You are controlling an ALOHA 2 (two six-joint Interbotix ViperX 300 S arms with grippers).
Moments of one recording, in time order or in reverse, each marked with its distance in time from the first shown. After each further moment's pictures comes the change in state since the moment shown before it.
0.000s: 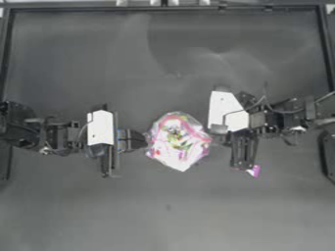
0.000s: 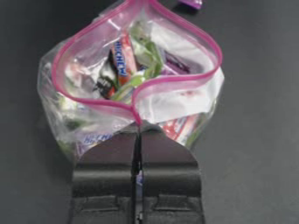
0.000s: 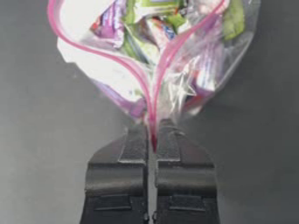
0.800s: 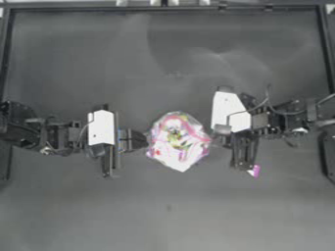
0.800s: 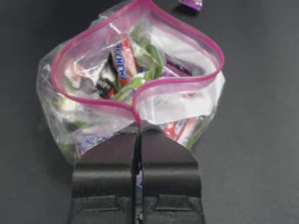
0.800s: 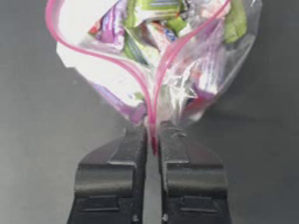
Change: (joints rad) left arm 0.000 0.000 -0.005 0.000 0.000 -0.002; right arm -0.017 0.000 0.043 0.008 -0.089 0.003
